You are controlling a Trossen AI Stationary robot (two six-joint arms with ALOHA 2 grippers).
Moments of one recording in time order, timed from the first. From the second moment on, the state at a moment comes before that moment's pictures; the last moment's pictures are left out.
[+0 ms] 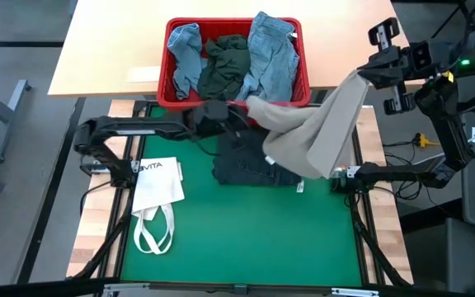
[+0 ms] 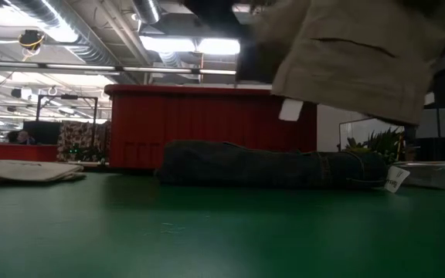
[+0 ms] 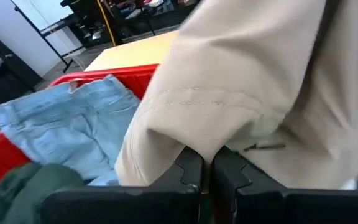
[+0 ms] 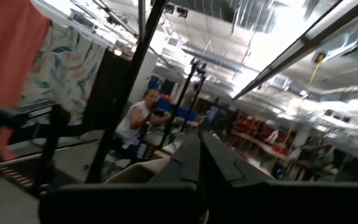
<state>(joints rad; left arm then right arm) 0.17 1.57 1.42 -0.23 -0.40 0.25 -0.78 1.15 1.81 -0.01 -1.11 0.15</state>
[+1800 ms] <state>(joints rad) -0.11 1.09 1.42 -0.75 -0.17 -0.13 -0.78 1.26 1.81 -0.75 -0.61 -0.44</state>
